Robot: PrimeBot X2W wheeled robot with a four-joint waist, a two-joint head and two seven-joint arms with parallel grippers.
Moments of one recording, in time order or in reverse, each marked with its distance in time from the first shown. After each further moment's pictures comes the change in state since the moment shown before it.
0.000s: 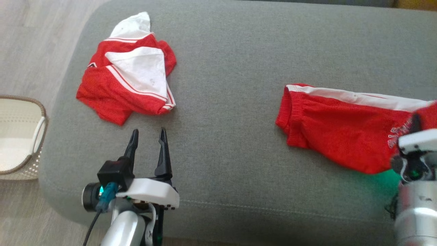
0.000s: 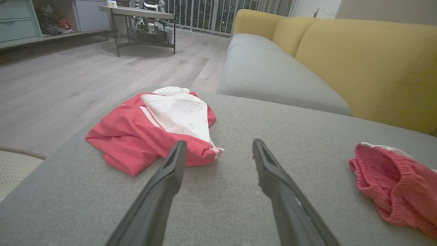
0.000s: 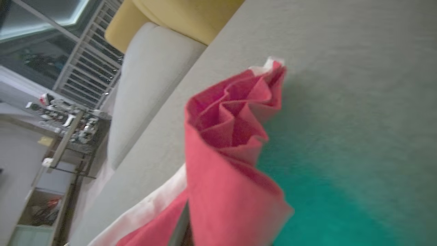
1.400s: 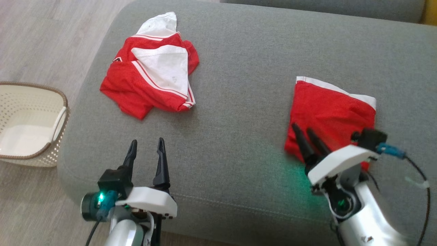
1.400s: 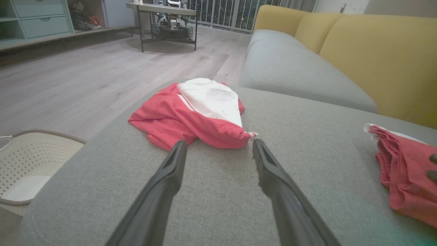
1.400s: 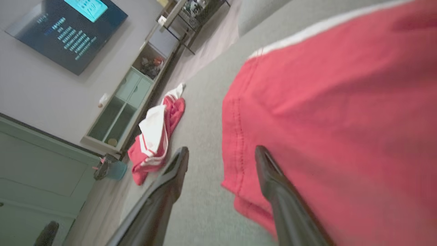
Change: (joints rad) left arm 0.041 0.000 0.018 0.020 0.019 -0.016 0.000; right arm 0.270 -0.002 0.851 -0.349 0.369 0.000 0.044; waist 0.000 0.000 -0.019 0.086
